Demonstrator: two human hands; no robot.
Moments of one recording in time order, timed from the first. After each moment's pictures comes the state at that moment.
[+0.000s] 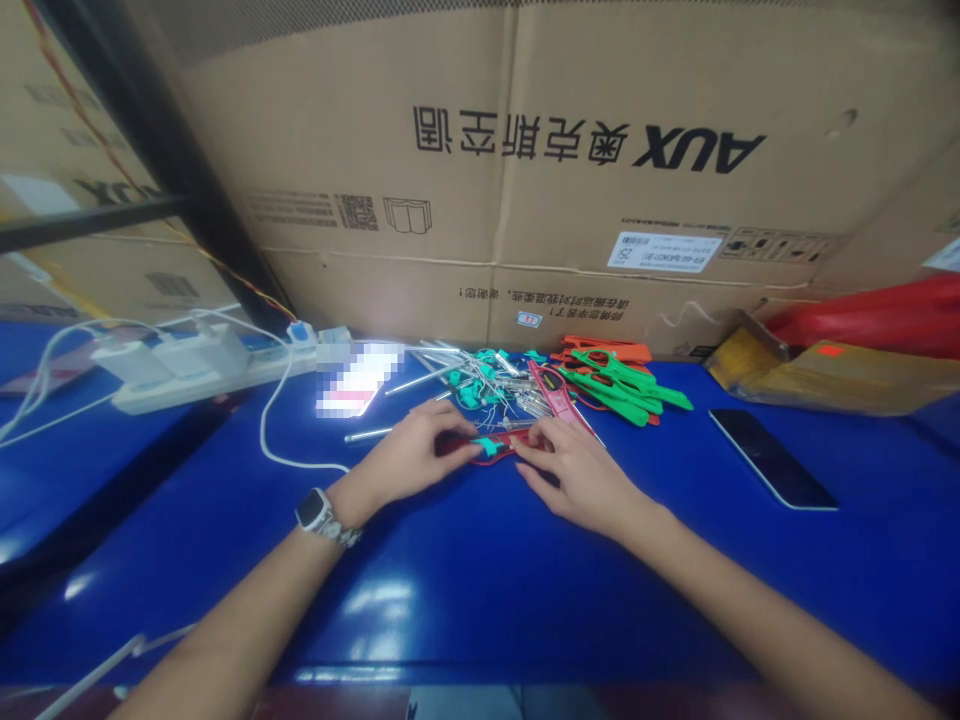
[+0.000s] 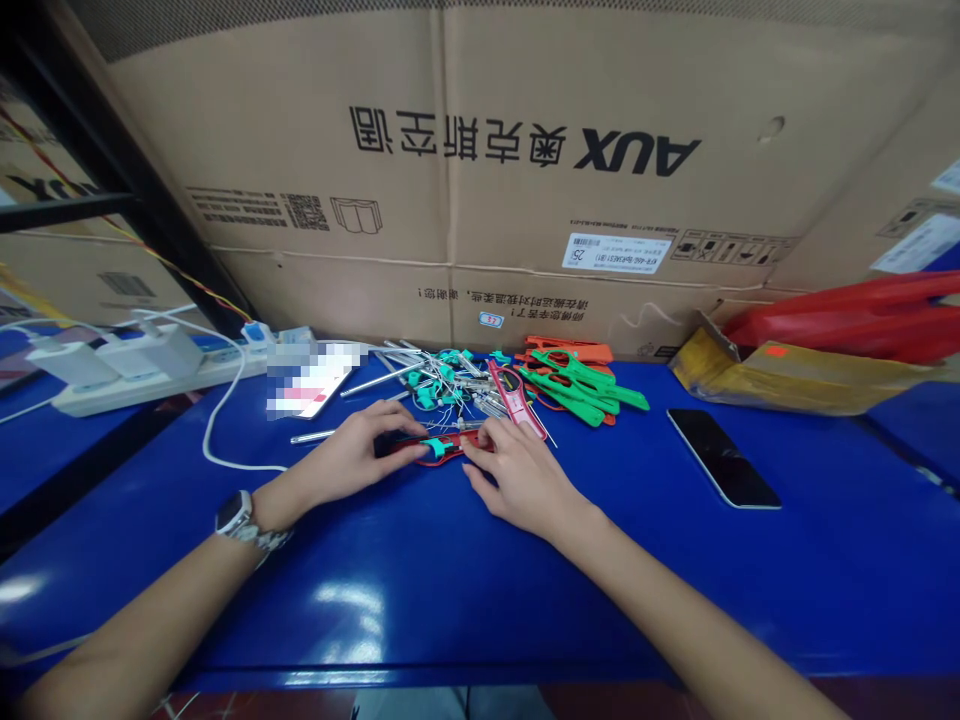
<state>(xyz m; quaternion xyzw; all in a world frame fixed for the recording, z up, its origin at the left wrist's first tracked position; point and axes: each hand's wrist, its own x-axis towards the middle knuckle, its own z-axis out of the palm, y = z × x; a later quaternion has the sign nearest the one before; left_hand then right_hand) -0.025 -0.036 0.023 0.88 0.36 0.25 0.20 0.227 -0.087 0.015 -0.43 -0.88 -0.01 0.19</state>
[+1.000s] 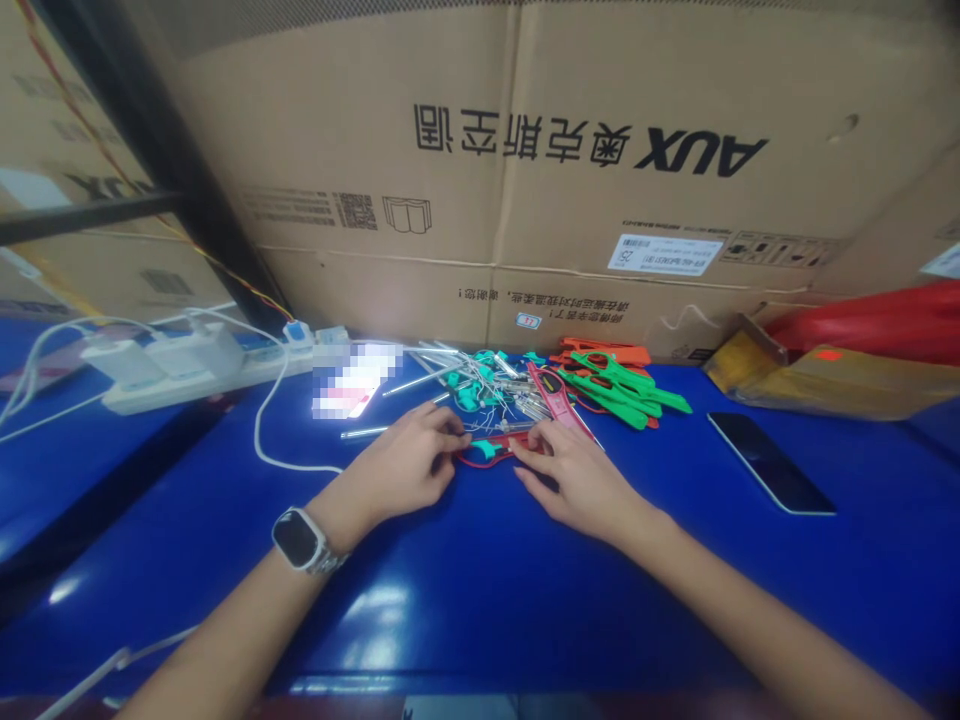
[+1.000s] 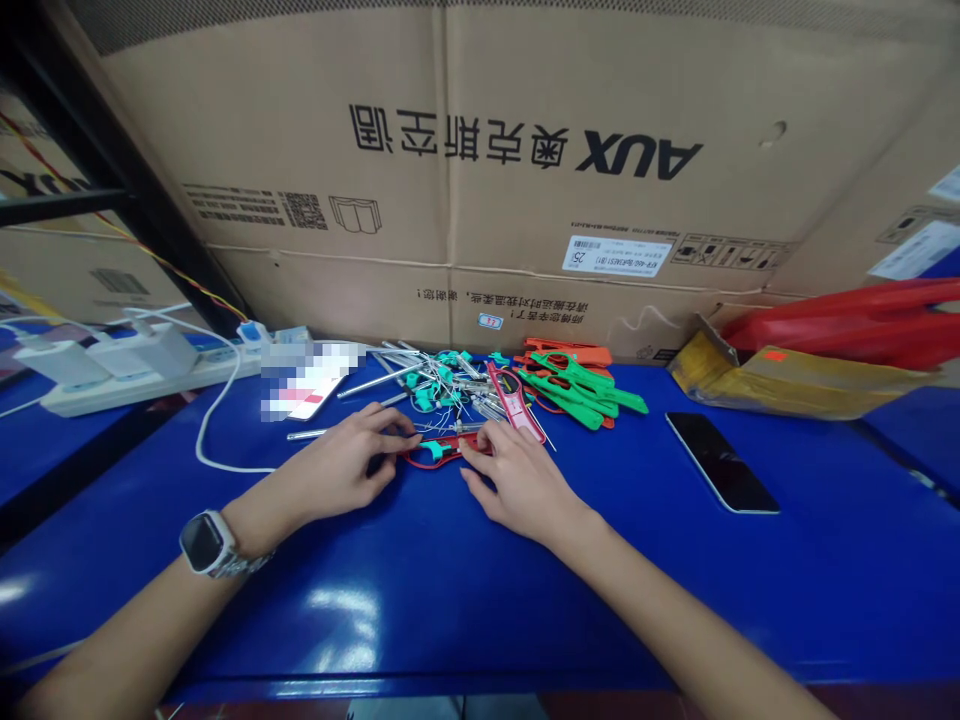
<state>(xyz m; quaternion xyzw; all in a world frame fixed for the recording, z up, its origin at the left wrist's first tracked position) -0.029 -0.046 0.034 0.92 0.35 0.14 0.11 0.227 -0.087 0.014 -0.43 -0.88 0.00 0.19</state>
